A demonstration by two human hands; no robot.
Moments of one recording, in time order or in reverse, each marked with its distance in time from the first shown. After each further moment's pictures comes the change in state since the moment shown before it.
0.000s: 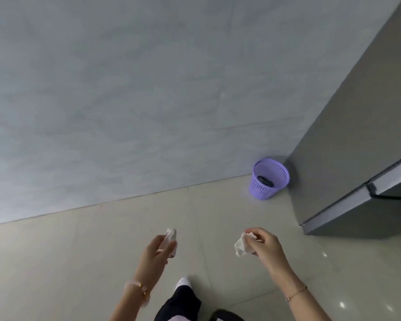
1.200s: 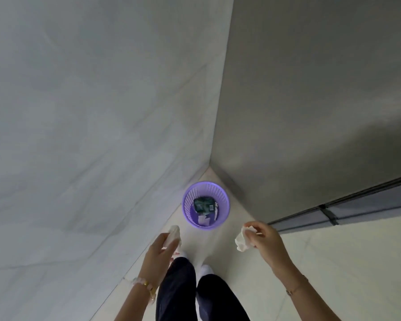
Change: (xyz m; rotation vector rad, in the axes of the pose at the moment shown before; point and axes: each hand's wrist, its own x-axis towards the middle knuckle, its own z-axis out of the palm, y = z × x) left_hand 0.476 0.290 0.368 0.461 -0.516 -0.064; right_hand 0.435 -0.054 -0.245 0.248 0.537 0.355
